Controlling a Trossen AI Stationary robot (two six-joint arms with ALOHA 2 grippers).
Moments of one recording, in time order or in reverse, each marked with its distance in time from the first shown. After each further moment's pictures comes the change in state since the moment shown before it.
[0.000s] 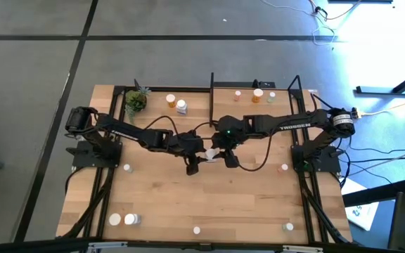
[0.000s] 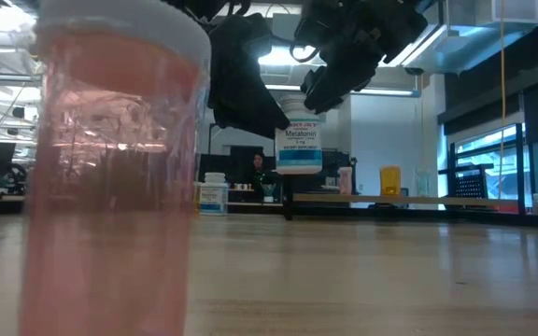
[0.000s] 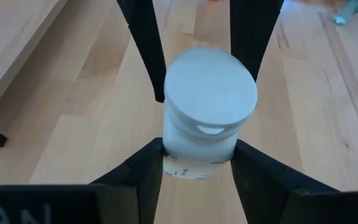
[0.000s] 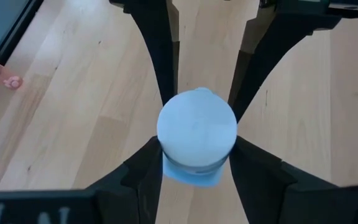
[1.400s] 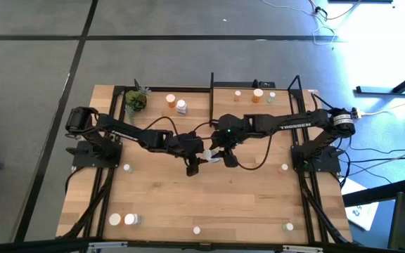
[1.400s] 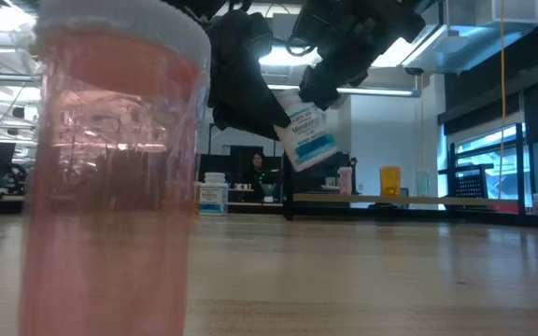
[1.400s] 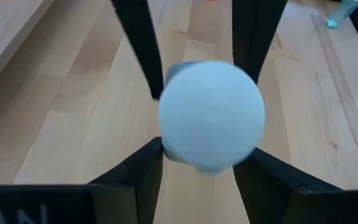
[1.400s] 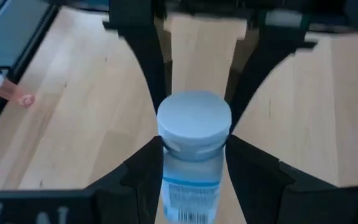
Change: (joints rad) left arm -0.001 0.001 0.000 0.007 0.008 -0.038; right arm 0.002 -0.002 0.002 0.024 -0.037 0.053
